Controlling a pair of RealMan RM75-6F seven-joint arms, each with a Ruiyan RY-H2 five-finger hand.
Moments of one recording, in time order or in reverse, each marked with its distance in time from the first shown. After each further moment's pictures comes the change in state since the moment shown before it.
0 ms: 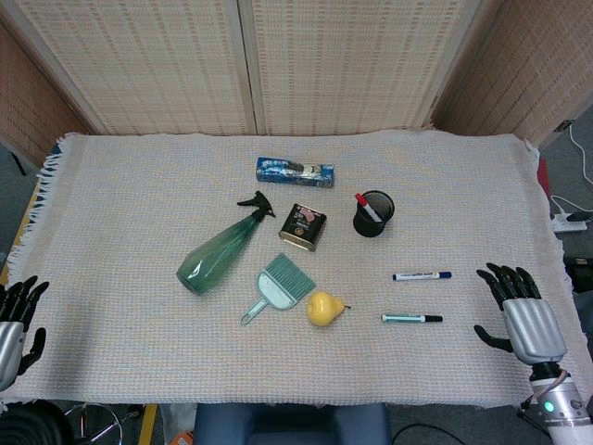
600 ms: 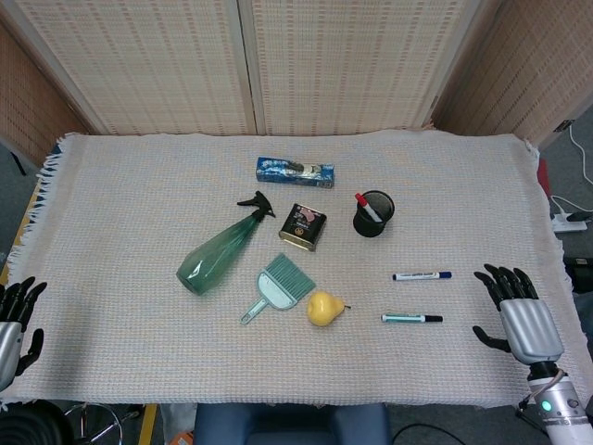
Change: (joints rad) left arm 0.002 0.017 0.001 -0.026 -0.015 -0.009 0.011; right arm 0.006 -0.012 -0.003 0.009 0.003 -0.014 -0.016
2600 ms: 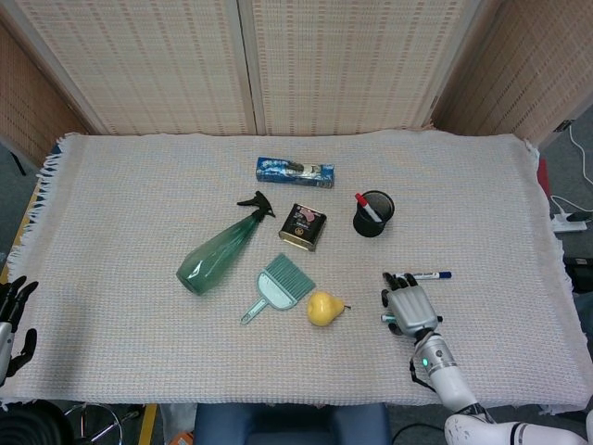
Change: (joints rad) left arm 0.009 0.029 -0.003 -0.015 -0.004 0.008 -0.050; right arm 0.337 -0.473 0.040 0.205 0.416 -0.300 -0.524
